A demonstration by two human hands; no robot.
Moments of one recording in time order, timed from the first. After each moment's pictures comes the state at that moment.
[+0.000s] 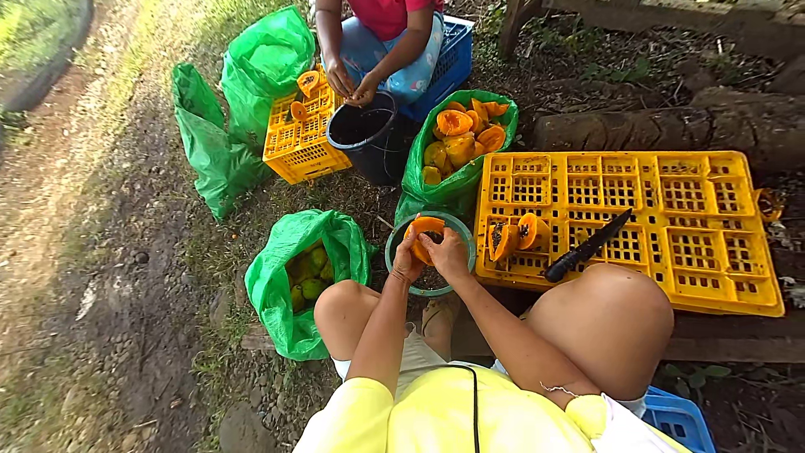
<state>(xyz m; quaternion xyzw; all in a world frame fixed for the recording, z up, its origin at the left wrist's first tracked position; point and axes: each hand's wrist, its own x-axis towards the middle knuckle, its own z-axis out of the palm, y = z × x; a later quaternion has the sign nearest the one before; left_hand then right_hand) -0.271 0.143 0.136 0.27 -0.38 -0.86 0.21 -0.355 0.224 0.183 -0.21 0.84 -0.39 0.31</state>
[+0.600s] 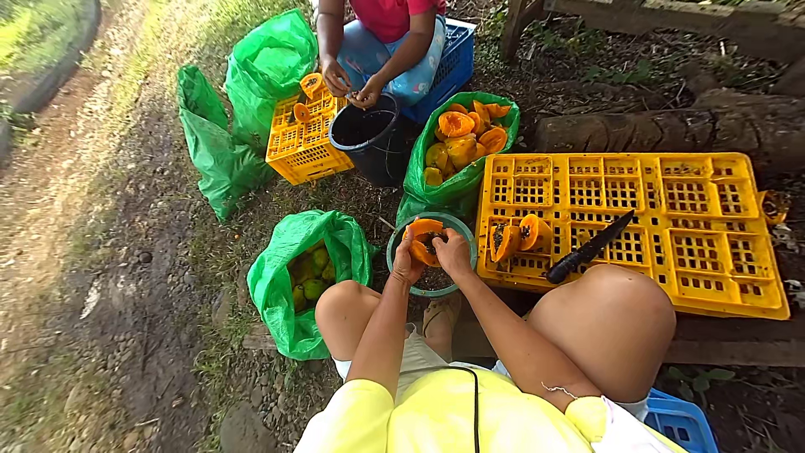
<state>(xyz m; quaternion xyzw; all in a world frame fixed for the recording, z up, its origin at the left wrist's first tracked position) -0.269 0.143 0.138 0.32 -0.37 -0.85 0.22 -0.362 0.223 0.174 -0.20 0.83 -0.41 0.33</state>
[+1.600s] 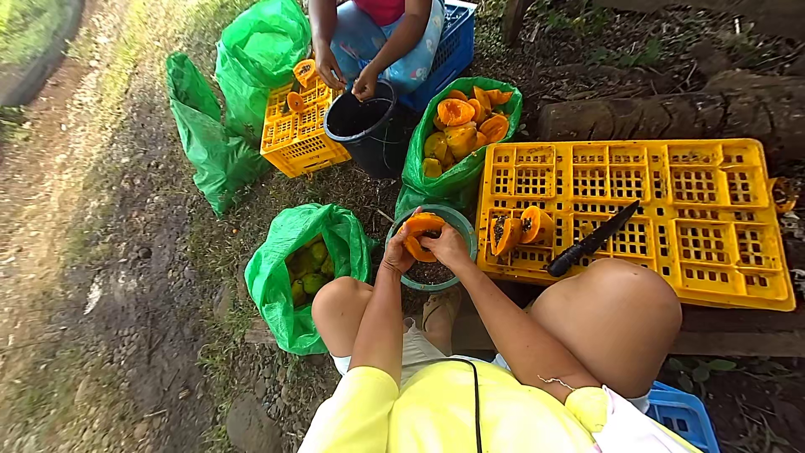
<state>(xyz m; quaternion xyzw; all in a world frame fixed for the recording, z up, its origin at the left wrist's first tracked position) -0.256 0.120 0.126 0.26 -0.41 -0.86 0.17 -0.366 0.221 0.166 -0.21 0.81 -0.39 0.39</state>
